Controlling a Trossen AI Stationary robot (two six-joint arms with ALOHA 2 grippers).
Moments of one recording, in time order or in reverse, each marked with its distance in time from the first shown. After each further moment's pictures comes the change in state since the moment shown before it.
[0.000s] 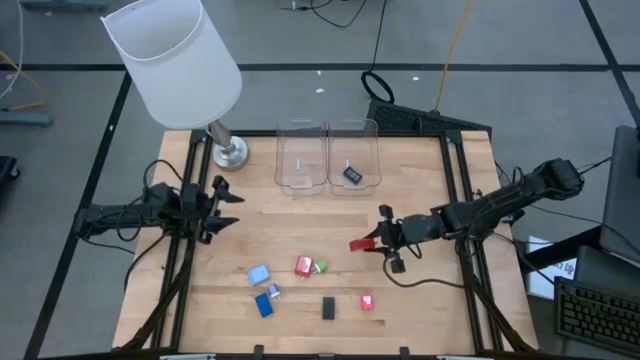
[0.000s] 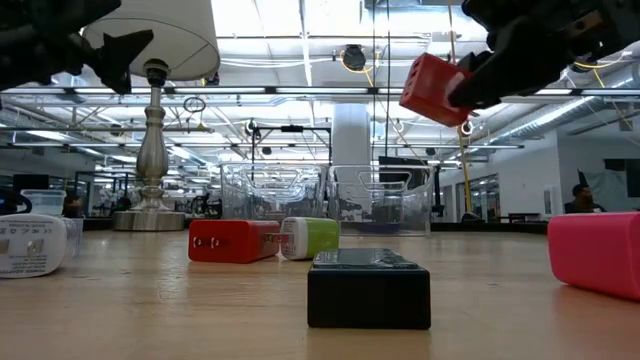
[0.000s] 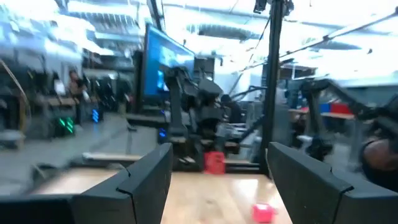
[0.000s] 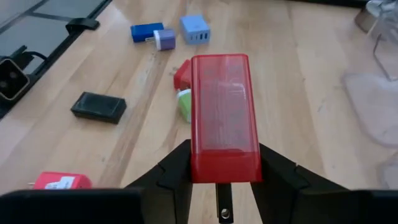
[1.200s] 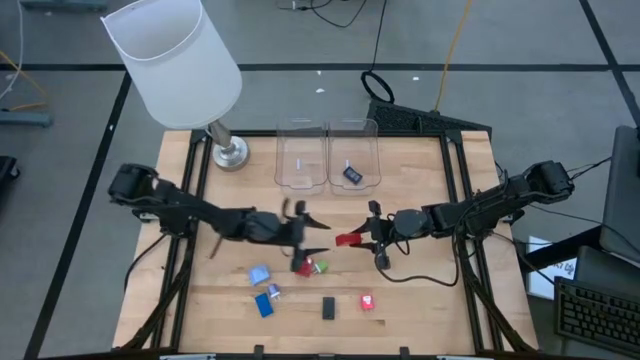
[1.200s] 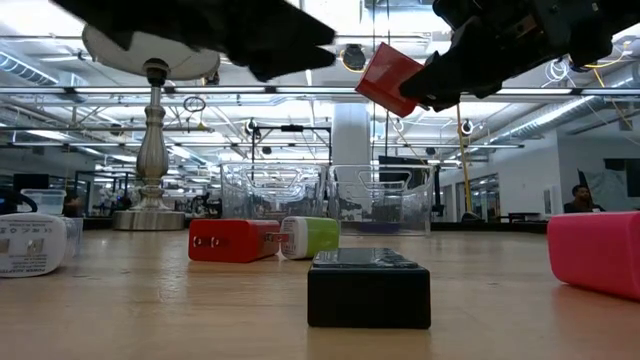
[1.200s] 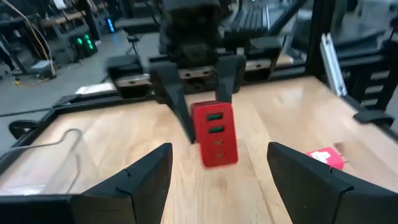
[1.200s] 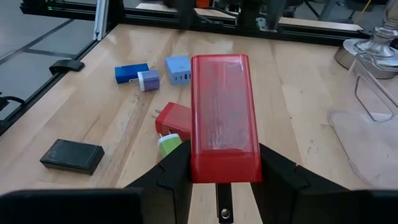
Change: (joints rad) left arm -0.292 1.546 0.770 0.269 -0.392 0.258; right arm -0.063 0.138 0.004 0.278 -0.020 -0.036
